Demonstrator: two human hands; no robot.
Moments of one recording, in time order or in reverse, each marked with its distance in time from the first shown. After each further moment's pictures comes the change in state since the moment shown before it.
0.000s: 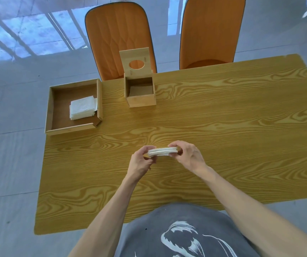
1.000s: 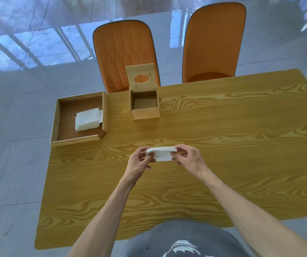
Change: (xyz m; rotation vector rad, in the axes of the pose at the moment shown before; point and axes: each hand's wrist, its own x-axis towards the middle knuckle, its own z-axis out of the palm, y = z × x) left_hand 0.020 0.020 -0.025 -0.288 0.018 -0.002; right_hand 0.022 -0.015 -0.016 0.534 -0.025 0.173
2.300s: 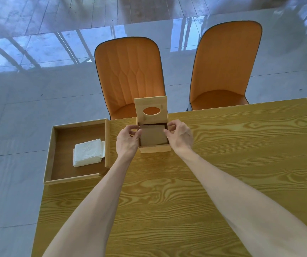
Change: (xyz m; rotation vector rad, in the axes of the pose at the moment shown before) left_hand 0.181 0.127 -0.057 0.451 0.407 0.157; right_hand 0.210 -0.116 0.031 -0.457 0.408 -0.023
